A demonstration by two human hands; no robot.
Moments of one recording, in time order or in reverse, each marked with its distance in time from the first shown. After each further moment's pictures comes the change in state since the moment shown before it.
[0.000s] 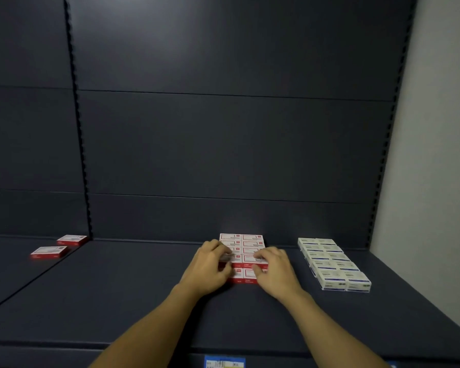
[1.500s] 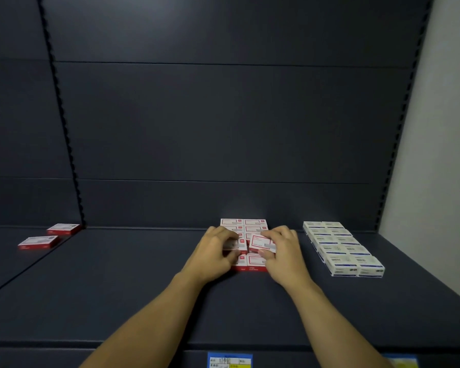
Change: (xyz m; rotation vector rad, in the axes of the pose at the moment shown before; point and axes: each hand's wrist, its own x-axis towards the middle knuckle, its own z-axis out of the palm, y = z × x) left_hand 0.008 -0.001 0.010 -0.099 0.000 0.001; right_hand 0.002 0.005 0.008 0.040 0.136 -0.025
